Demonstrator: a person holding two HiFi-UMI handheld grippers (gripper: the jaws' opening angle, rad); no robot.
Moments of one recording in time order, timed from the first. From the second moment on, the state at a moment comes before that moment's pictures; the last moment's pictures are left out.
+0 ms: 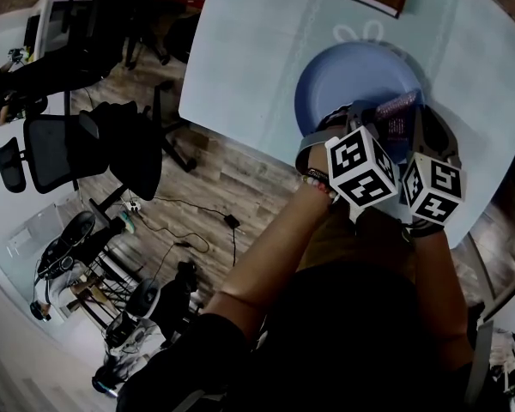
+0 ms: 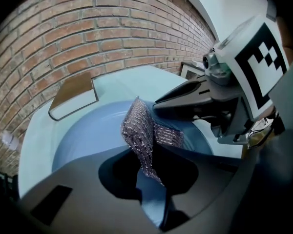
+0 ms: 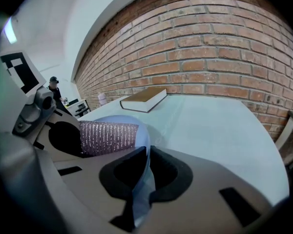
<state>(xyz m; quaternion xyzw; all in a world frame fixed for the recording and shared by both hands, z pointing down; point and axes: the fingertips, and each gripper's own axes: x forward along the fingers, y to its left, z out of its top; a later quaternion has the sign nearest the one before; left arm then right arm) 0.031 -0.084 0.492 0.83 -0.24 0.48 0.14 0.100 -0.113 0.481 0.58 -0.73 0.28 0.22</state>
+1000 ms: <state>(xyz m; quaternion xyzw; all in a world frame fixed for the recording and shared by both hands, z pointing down) -0.026 -0.164 0.484 0.78 -0.34 0.52 0.09 0.101 -0.113 0.476 0.57 -0.74 0.29 0.22</state>
